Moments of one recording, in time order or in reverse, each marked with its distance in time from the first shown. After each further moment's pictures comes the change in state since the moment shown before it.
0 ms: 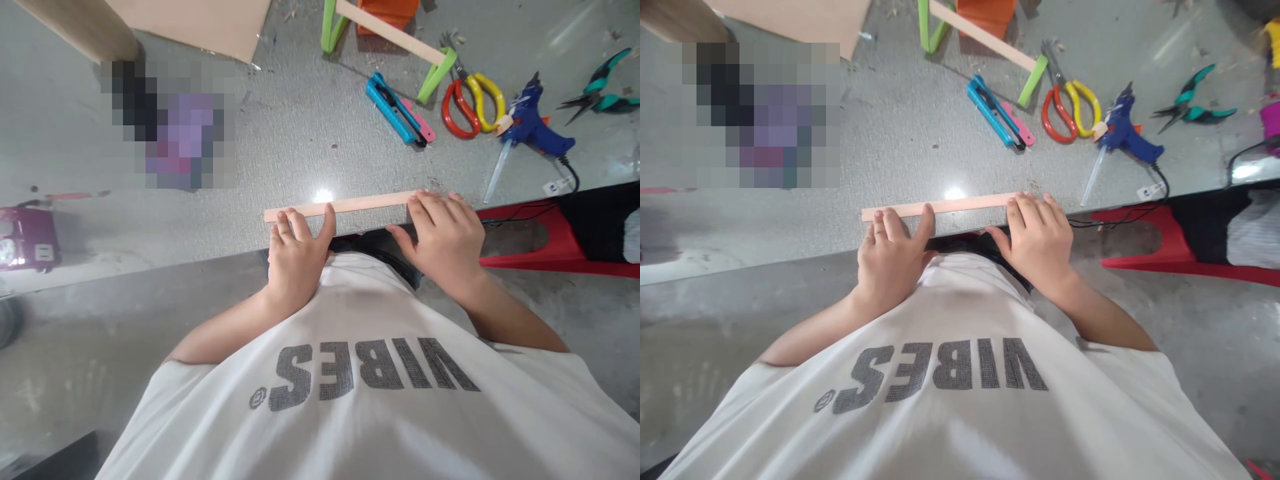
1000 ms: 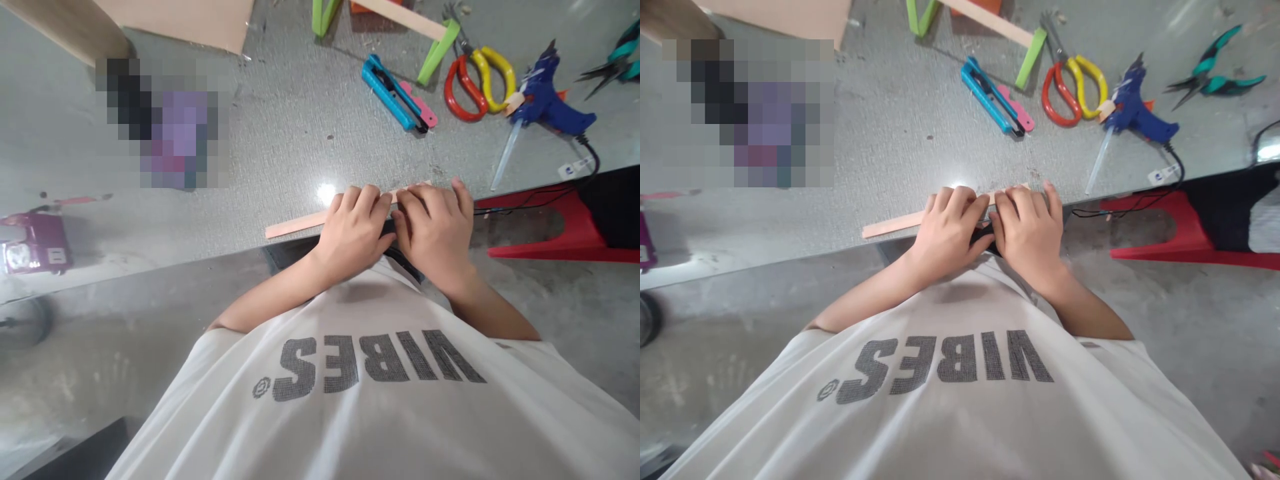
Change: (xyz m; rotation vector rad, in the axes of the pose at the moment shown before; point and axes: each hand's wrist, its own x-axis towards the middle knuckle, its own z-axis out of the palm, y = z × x) left_hand 0.063 0.053 -0.005 -0.326 -0.001 0.350; right_hand 0.000 -0.021 0.012 0.040 0.072 0.077
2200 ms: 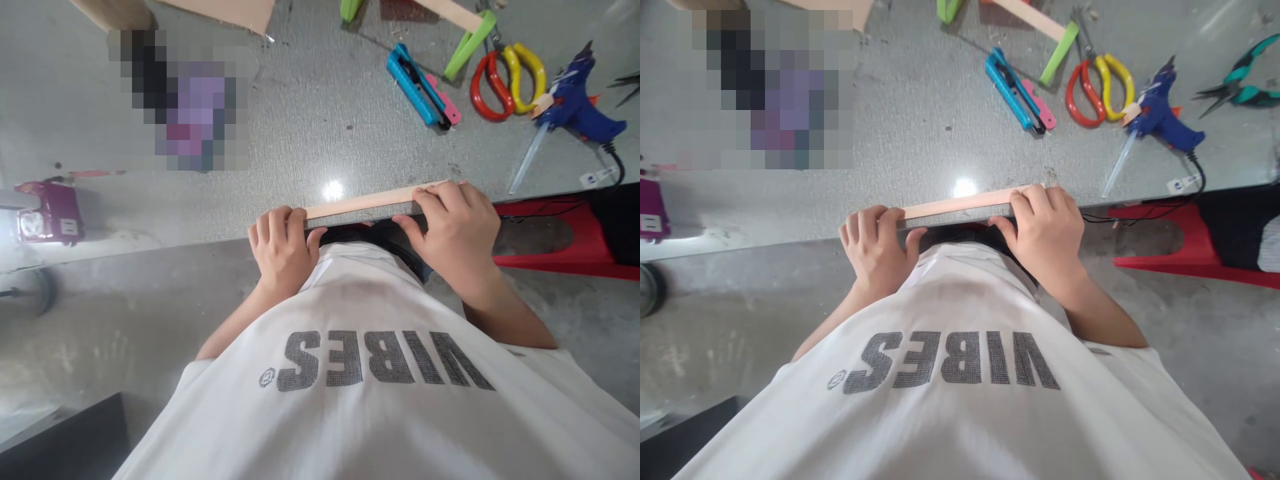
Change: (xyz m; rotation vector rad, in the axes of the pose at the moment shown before) left_hand -0.107 -0.059 0.020 0.096 0.489 -0.465; right_hand 0.014 0.002 -0.024 -0.130 -0.147 -0.094
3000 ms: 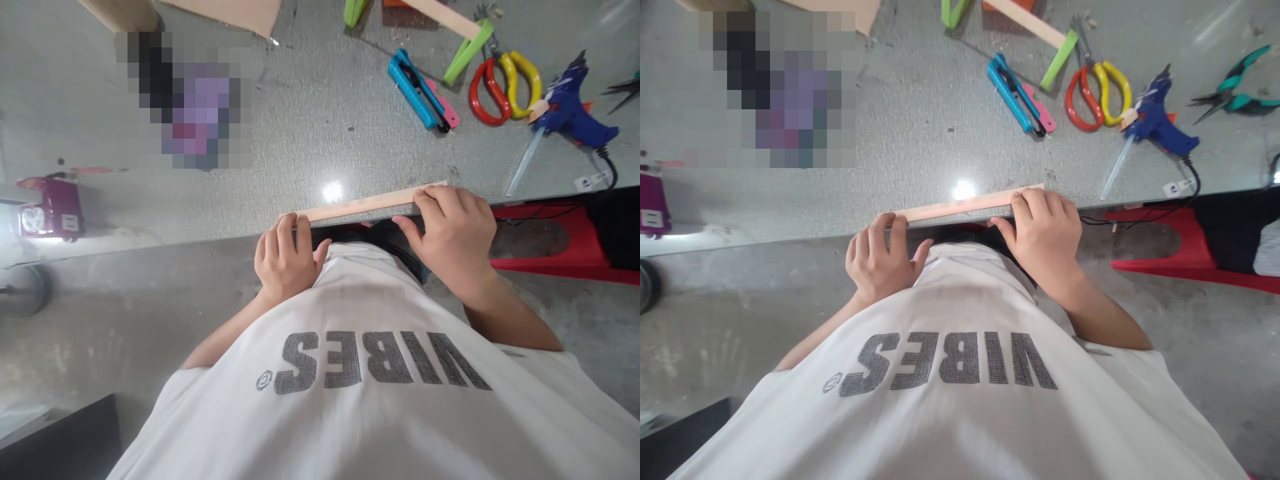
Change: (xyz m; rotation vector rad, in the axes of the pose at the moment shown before) left_hand -0.025 0.009 -0.011 0.126 -0.092 0.026; right_hand -0.006 0.001 0.009 0.011 0.032 0.017
